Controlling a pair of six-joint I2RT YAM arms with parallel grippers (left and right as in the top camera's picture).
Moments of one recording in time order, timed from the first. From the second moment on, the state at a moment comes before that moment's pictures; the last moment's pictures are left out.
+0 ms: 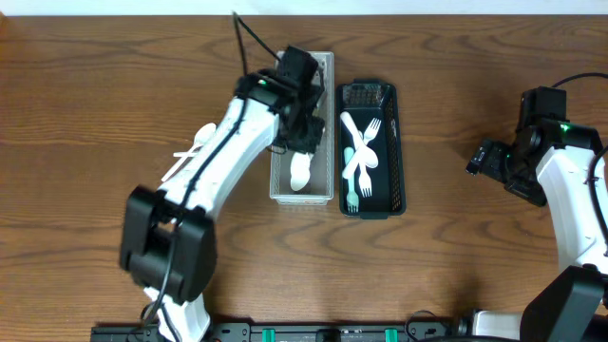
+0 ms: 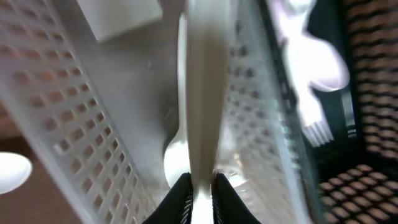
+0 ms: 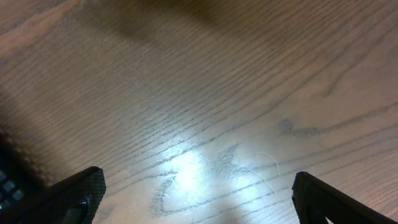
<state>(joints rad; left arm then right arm) -0.46 1.92 1.59 -1.00 0.17 -0.12 -0.19 1.54 1.17 -1.04 0.10 0.36</state>
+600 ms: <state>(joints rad) -0.03 1.65 1.65 -1.14 -0.02 0.11 -0.19 1.54 1.17 -1.04 0.10 0.36</state>
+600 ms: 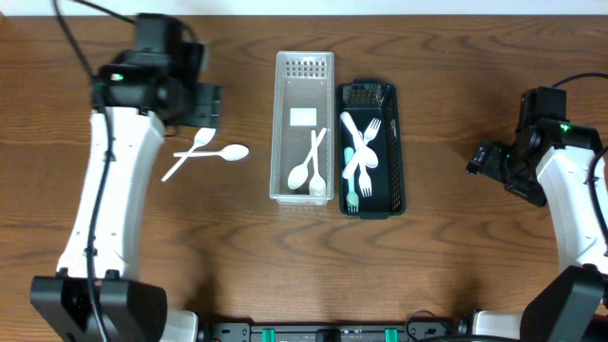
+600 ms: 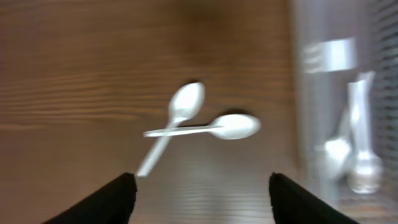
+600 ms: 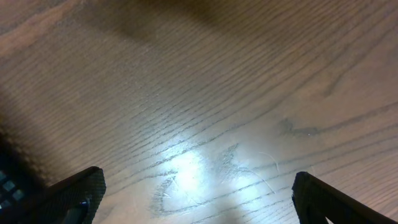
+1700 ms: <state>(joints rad) 0.12 2.15 1.64 -1.03 -0.04 0.41 -0.19 1.54 1.17 -1.04 0.10 0.36</state>
